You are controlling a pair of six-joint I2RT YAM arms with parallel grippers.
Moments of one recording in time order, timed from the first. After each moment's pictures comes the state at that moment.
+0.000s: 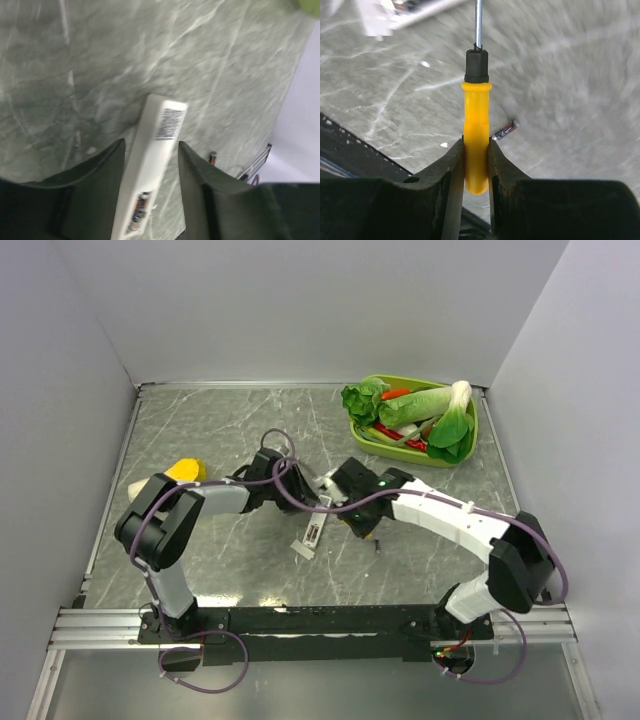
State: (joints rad) left arm -0.55 1.78 0.87 0.15 0.34 -0.94; right arm 0.82 1.48 1.12 -0.87 0.04 -0.06
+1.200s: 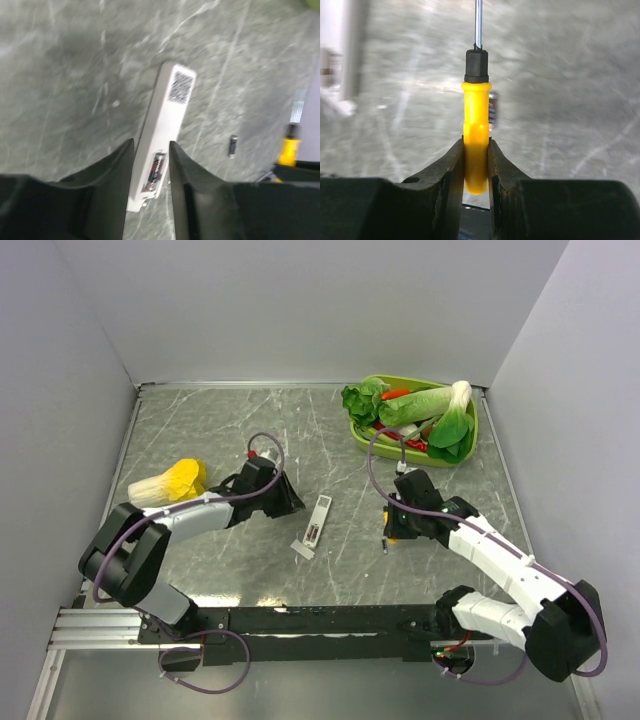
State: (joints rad) left arm -0.58 1.52 0.77 0.02 0.17 -0.88; right arm 0.52 1.06 0.72 -0.71 0.06 0.51
